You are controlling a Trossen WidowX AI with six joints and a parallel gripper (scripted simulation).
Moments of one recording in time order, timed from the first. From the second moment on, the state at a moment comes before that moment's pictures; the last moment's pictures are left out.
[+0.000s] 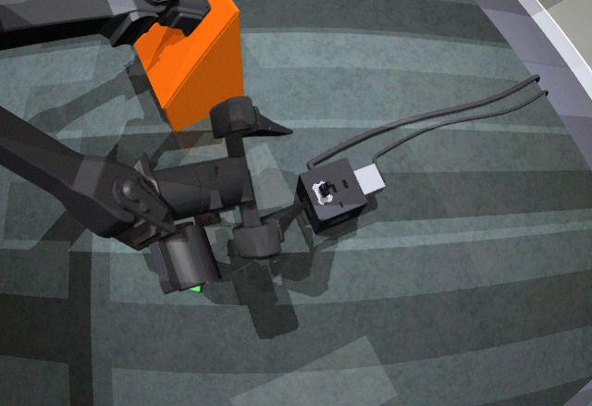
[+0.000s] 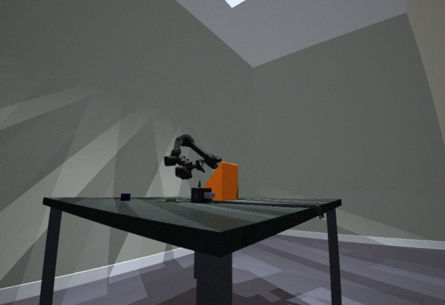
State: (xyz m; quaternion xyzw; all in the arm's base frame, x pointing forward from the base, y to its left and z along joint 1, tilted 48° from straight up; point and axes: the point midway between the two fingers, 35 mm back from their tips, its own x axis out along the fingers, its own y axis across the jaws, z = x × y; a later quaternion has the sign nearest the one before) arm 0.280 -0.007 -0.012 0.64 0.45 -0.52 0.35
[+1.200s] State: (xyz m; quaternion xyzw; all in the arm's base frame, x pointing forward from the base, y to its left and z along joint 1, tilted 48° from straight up) arm 0.311 0.036 -0.064 0.29 0.23 -0.64 0.68
